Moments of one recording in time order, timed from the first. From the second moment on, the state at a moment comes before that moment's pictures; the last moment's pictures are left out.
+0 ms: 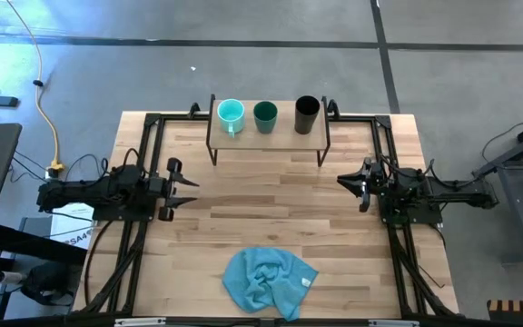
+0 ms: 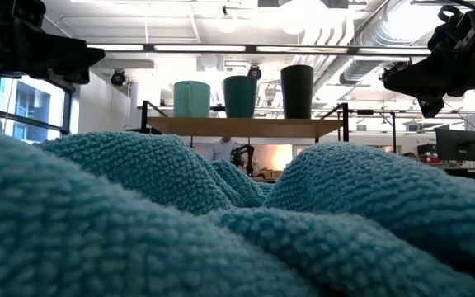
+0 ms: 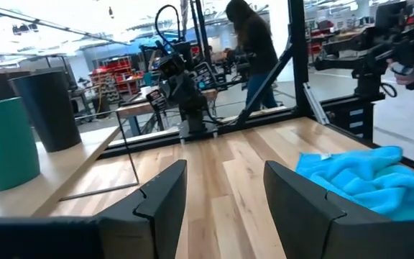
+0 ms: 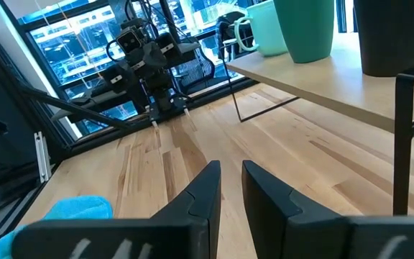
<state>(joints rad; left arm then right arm) 0.16 0.01 0.01 0.05 0.14 0.19 0.03 0.00 0.07 -0.13 0.23 0.32</state>
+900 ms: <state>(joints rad) 0.16 0.01 0.01 0.02 0.07 0.19 0.03 0.01 0.07 -0.13 0.23 0.31</state>
